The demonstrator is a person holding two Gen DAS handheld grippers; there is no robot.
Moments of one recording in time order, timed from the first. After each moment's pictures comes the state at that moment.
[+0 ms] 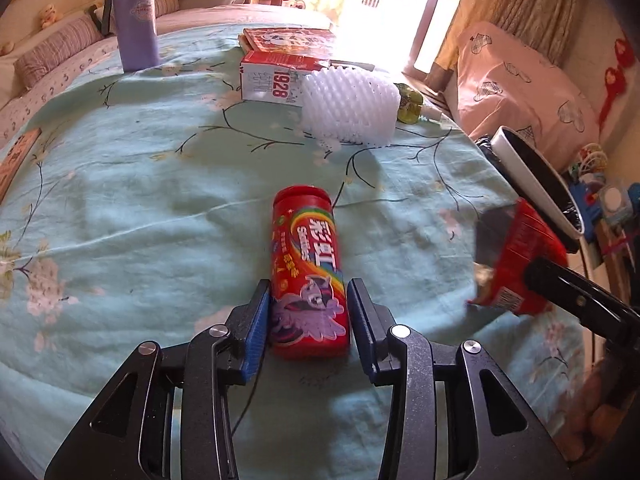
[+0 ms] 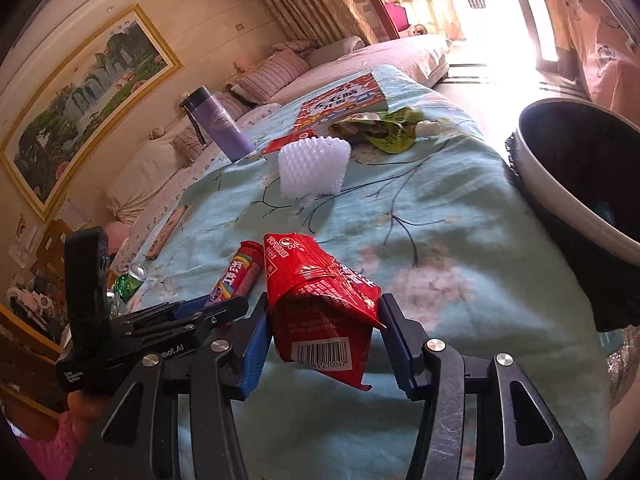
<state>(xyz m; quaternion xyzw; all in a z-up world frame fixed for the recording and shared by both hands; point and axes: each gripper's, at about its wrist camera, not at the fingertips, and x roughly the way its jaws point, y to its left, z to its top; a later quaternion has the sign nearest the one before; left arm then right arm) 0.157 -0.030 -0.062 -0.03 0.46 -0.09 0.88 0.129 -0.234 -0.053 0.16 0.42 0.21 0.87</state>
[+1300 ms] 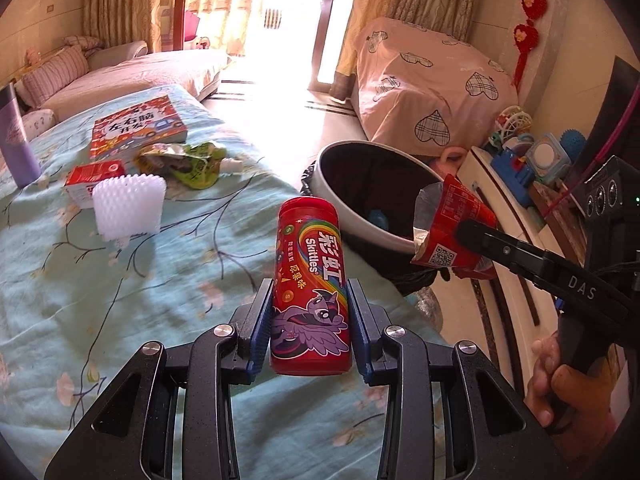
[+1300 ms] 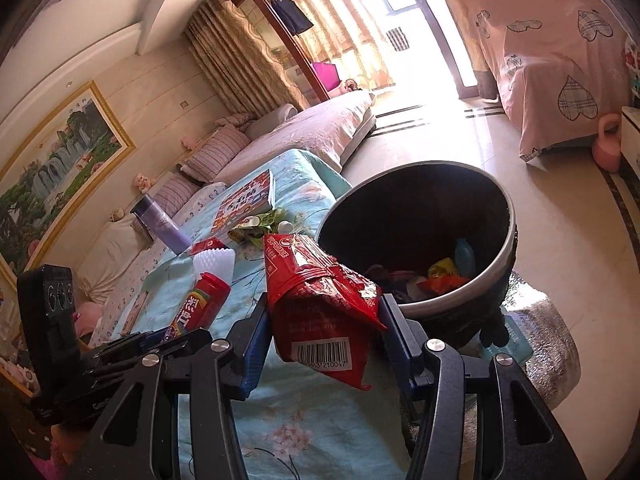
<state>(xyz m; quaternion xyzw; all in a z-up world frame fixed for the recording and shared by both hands) 0.145 -0.185 0.008 0.02 0.40 -0.23 0.88 0.101 -0.379 -0.021 0.22 0.34 0.10 0.91</state>
